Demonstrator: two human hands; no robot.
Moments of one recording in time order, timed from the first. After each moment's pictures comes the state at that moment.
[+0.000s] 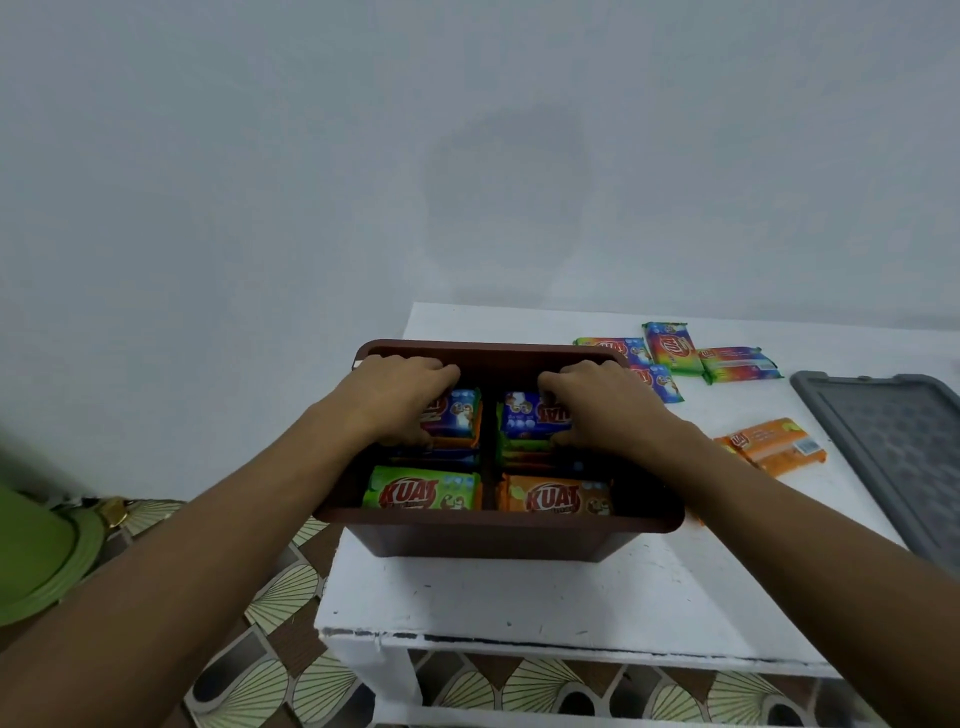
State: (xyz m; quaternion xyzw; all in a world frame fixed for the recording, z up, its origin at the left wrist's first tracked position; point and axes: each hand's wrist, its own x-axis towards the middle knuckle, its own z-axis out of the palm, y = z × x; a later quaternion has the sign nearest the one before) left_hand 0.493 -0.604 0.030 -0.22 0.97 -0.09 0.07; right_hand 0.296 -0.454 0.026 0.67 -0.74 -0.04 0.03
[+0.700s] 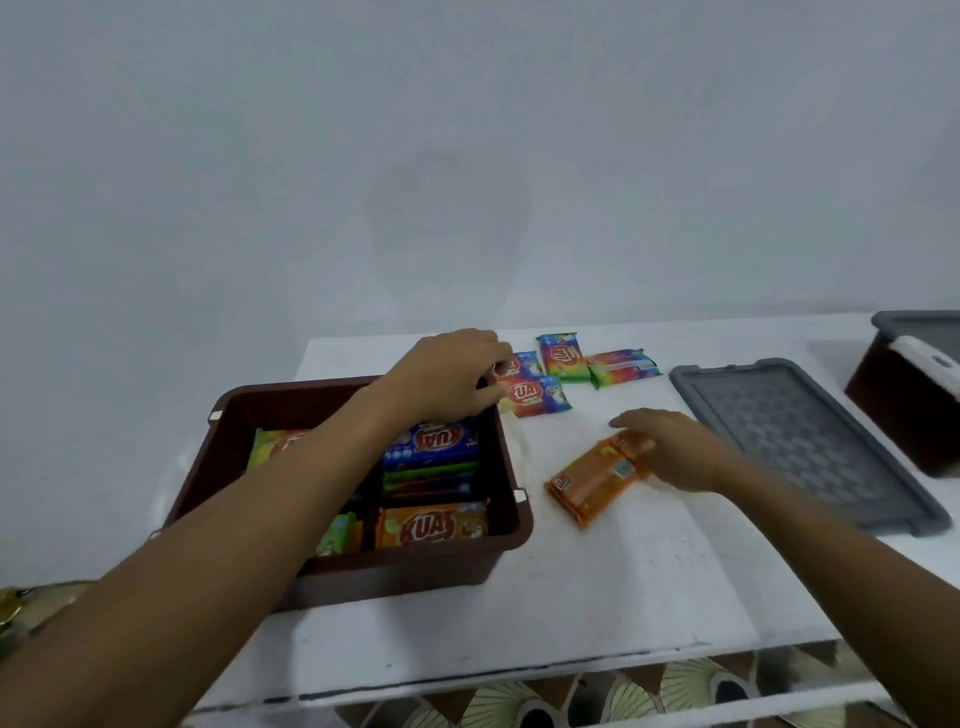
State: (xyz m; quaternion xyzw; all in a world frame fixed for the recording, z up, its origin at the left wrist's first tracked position) left_hand 0.339 -0.530 0.063 -0.06 0.99 0.03 -0.09; right_hand 0.137 -0.302 -0.004 0.50 -0.86 0.01 -0.12
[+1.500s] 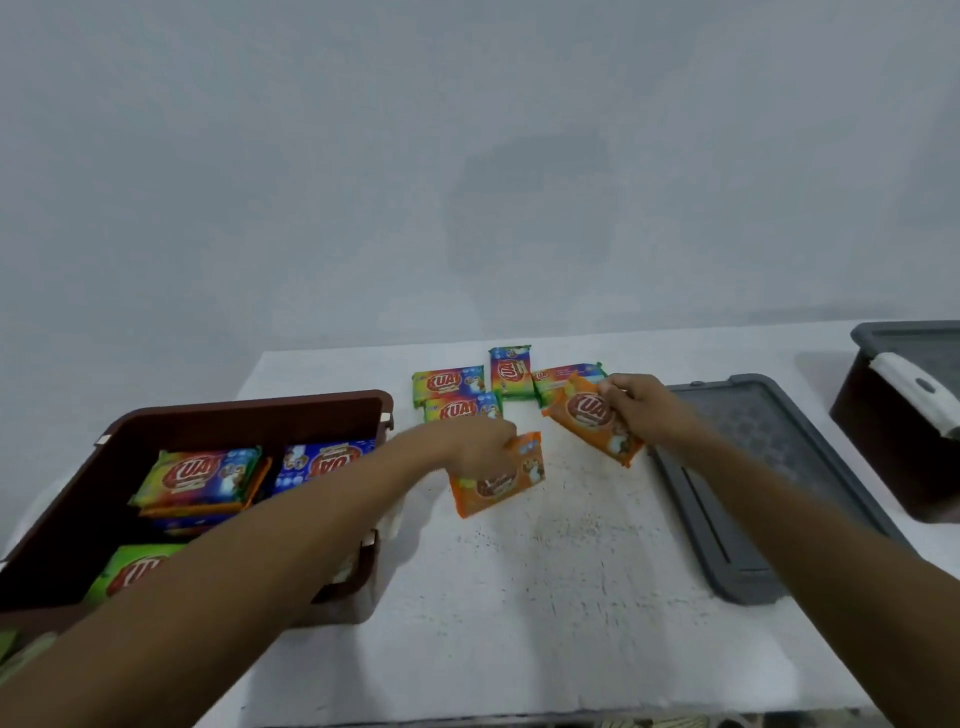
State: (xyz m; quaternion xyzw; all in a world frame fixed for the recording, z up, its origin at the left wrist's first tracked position) left_hand 0.217 -0.443 0.019 -0.20 0.94 0.18 0.23; right_hand 0.022 -0.306 -0.009 0.40 -0.80 0.37 -0.24
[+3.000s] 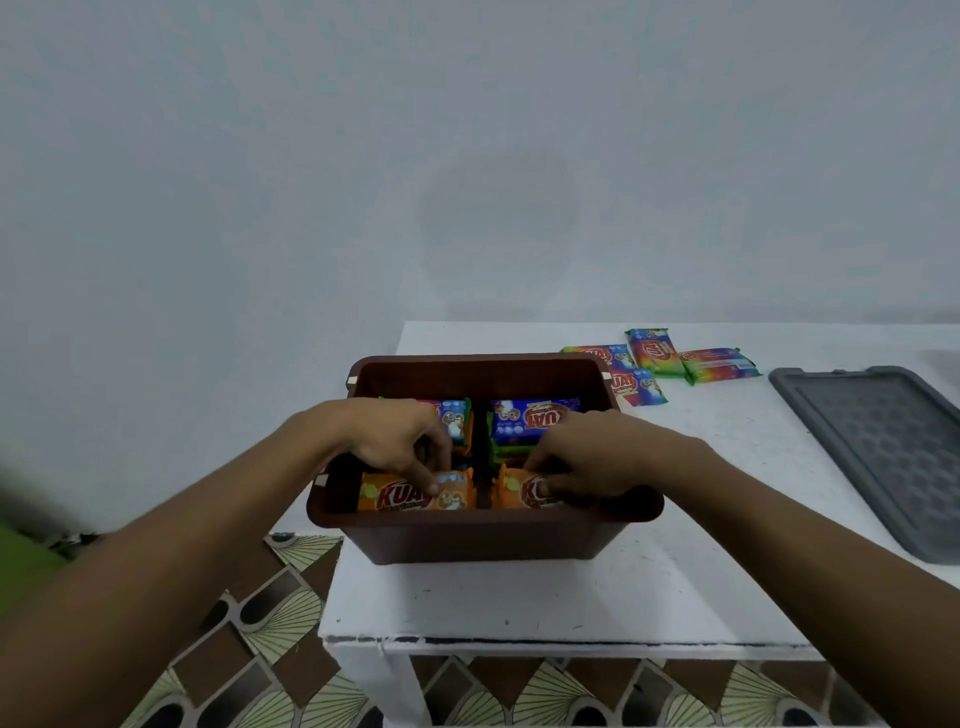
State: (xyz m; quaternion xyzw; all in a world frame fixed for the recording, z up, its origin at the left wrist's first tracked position) left_hand 0.503 -0.591 0.048 -0.13 0.93 0.24 0.23; right_hand 0.319 -0.418 0.045 0.71 -0.68 -0.11 -0.15
